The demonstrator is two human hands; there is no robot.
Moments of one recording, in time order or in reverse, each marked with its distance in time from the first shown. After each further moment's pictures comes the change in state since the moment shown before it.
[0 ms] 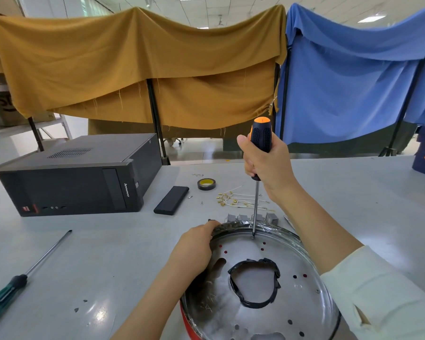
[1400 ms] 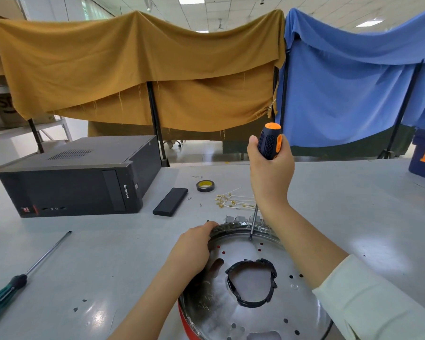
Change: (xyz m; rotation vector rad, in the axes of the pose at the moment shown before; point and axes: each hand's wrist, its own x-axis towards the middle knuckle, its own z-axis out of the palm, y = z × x) left_hand -0.002 0.003 -0.001 0.006 -0.011 -0.021; right_hand -0.018 0.000 0.016 -0.269 0.511 -0.209
